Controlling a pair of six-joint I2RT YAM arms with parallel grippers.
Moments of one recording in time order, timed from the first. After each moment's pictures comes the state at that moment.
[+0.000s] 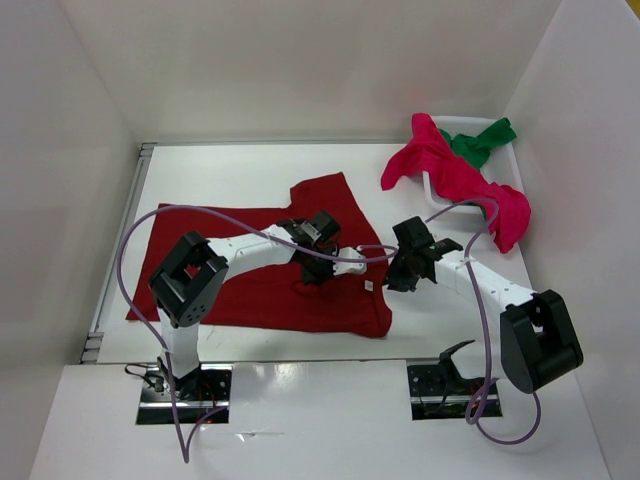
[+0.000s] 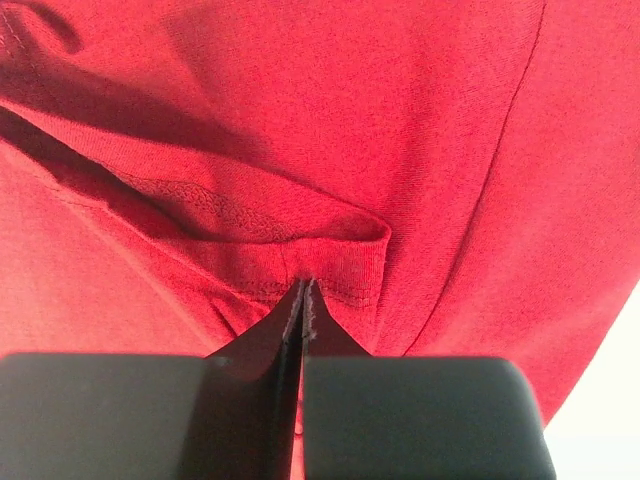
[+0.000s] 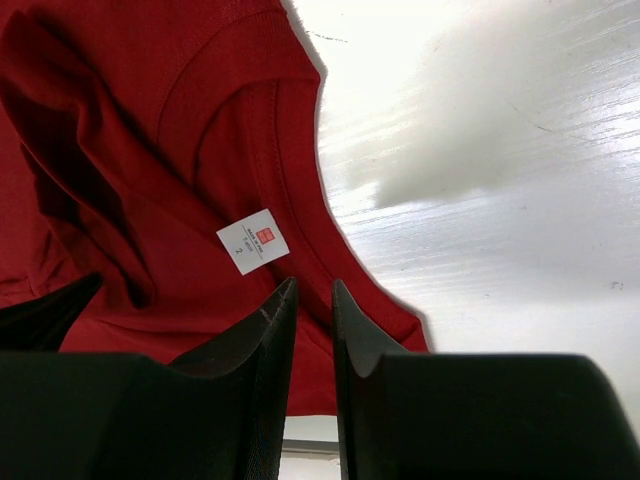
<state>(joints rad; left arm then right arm) -0.78 1.90 1.30 -0.60 0.29 0.66 0.40 1.30 0.73 -0.58 0.01 0.93</state>
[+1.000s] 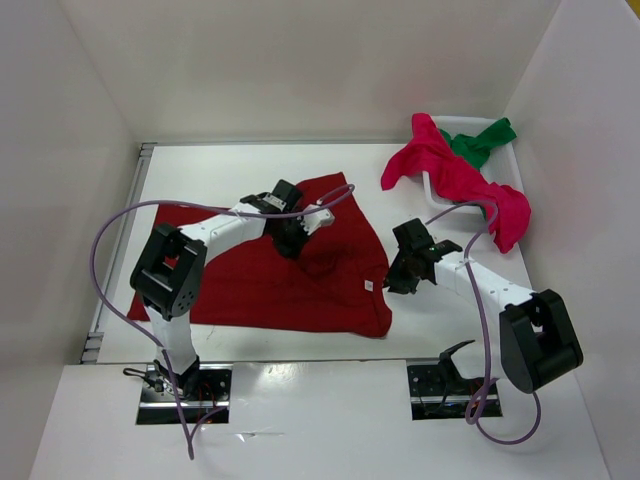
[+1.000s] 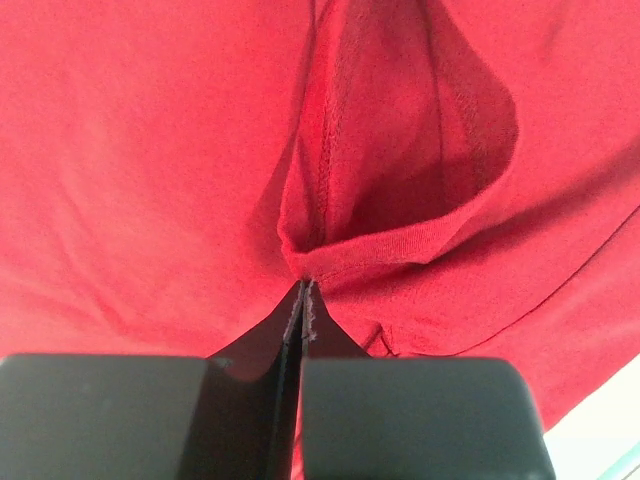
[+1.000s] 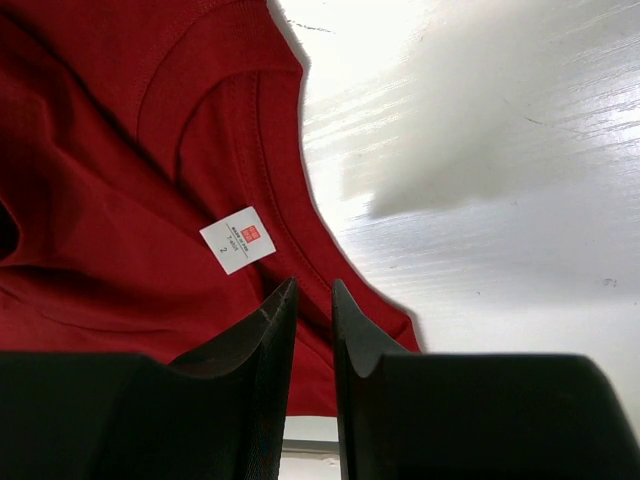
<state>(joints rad) -0.53 1.87 1.33 -0.60 0.29 0.41 0.40 1.30 0.71 -0.58 0.01 0.93</state>
